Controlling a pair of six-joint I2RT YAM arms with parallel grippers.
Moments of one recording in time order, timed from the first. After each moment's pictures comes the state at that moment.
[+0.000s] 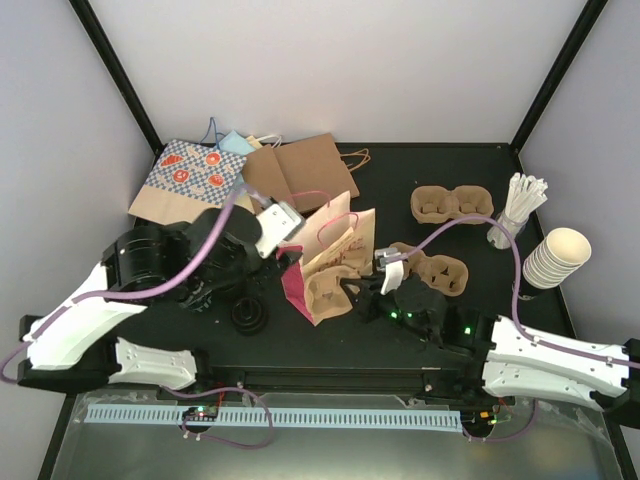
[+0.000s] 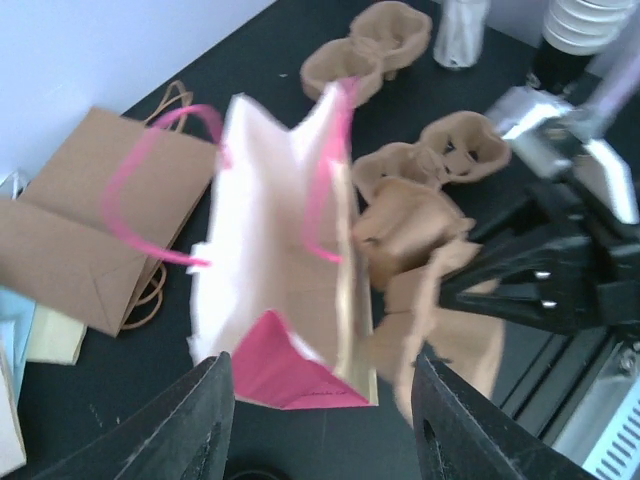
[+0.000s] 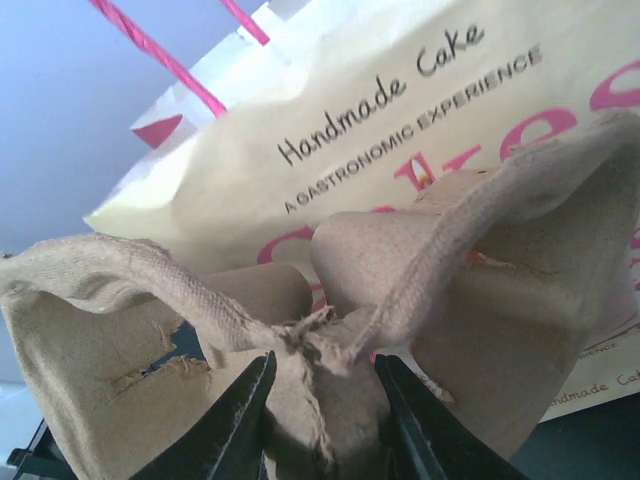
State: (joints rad) left arm -1.22 1.21 1.81 -1.32 -0.35 -0.21; right arm 1.22 0.83 0.62 -0.14 0.31 0.76
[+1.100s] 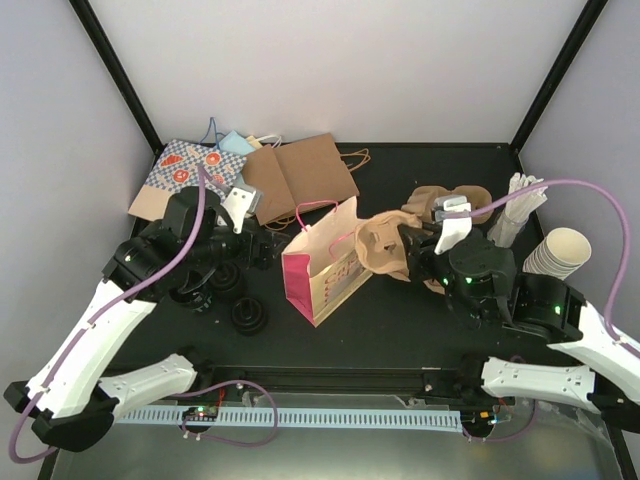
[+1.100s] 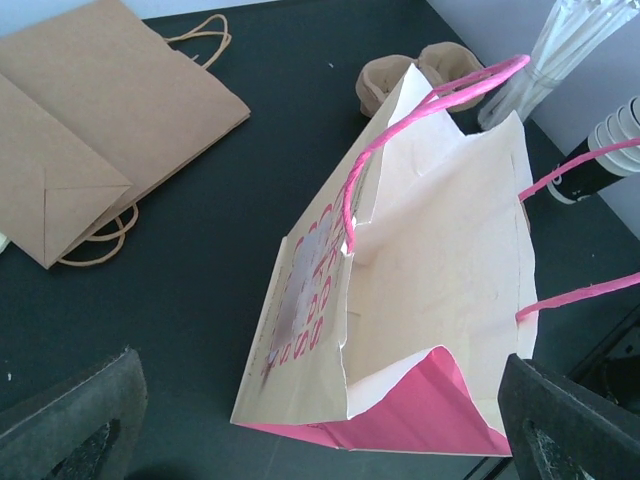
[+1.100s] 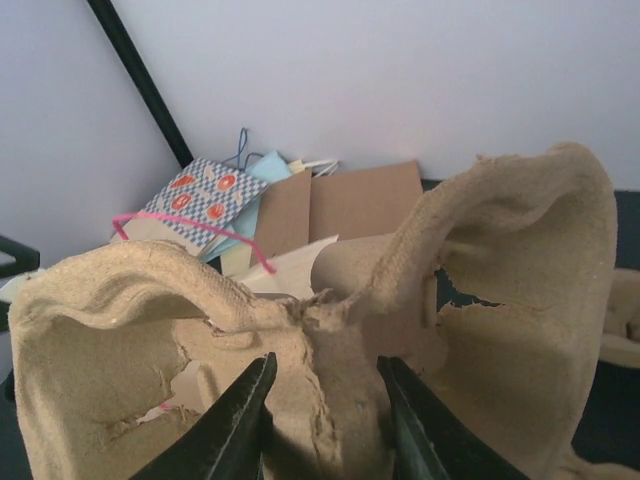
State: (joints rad) left arm -0.61 0.97 1.34 -0.97 0.13 -0.27; right arm 1.17 0.84 1.26 -0.82 0.64 0.50
